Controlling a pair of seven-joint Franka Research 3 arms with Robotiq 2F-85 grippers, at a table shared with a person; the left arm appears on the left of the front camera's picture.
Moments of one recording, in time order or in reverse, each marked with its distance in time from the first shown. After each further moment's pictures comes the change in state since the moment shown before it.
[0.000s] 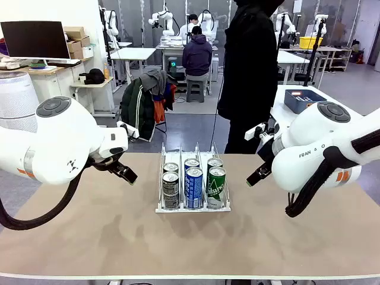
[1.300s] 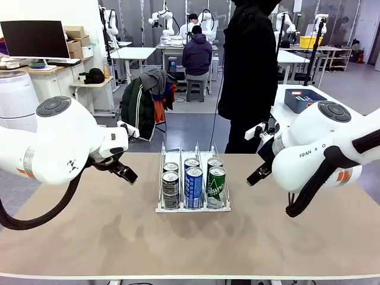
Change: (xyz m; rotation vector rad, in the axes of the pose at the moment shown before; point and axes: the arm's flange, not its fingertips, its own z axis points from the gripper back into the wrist) left arm 0.000 -0.001 0.000 -0.001 0.000 -0.004; right arm 0.000 0.000 0.000 0.000 0.000 0.000
